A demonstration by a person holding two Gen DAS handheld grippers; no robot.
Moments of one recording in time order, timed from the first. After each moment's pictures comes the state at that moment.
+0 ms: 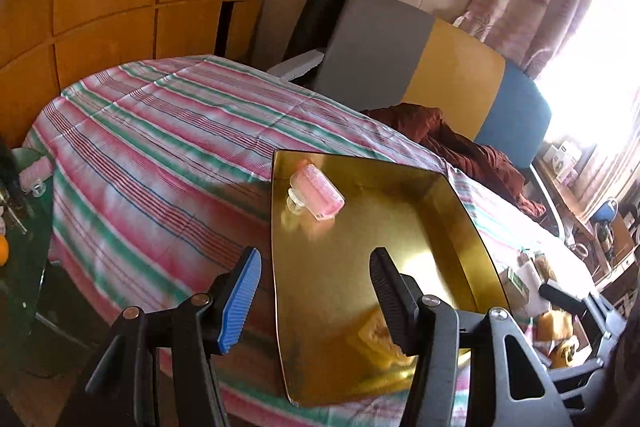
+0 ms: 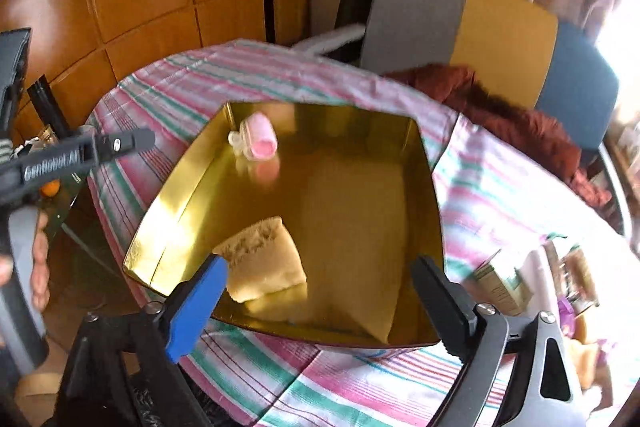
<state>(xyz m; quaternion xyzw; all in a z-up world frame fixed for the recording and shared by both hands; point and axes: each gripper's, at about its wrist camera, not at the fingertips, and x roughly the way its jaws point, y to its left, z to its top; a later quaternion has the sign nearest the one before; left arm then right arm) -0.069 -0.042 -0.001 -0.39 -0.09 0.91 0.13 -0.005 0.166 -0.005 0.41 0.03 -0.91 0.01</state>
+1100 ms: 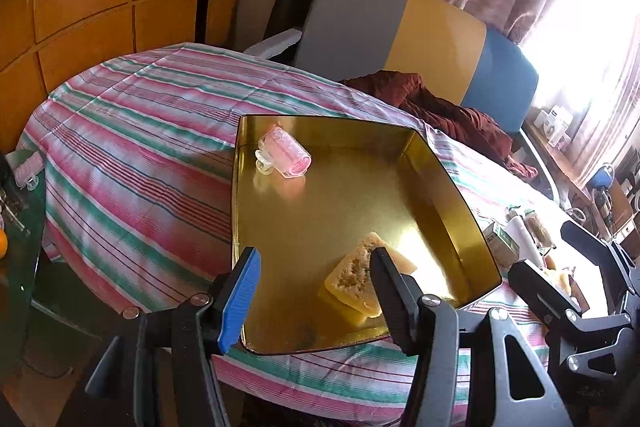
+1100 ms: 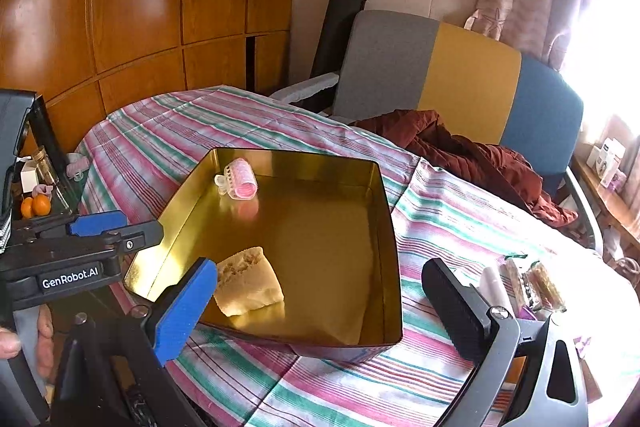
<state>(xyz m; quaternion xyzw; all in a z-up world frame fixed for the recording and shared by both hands) -0.040 -0.009 -0.007 -0.42 -0.05 0.89 0.16 0.025 0.170 0.019 0.34 0.04 -0.94 -0.03</state>
